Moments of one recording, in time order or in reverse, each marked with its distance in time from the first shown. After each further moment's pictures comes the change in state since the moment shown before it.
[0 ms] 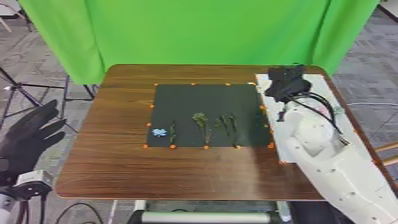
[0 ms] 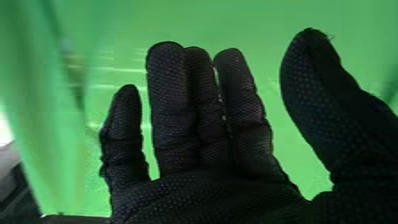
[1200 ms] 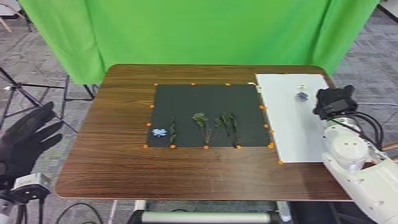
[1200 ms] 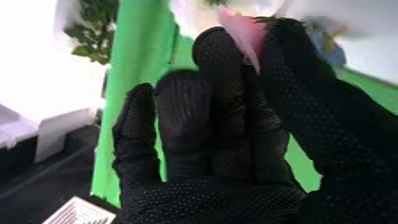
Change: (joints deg) left arm 1.2 -1.5 -0.6 -0.6 0.0 0.1 0.8; right arm -5.0 7.9 4.5 13.3 -5.4 8.9 1.3
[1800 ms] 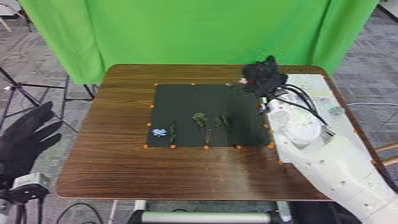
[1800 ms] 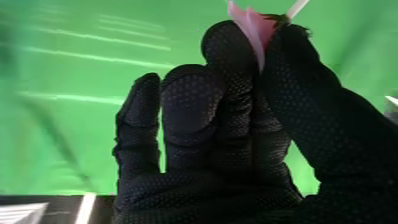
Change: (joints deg) left arm 0.0 0.4 -0.1 0.0 -0.1 0.3 -0.3; right arm 14.7 -9.2 -16.4 -9.9 8.1 2.5 -12.5
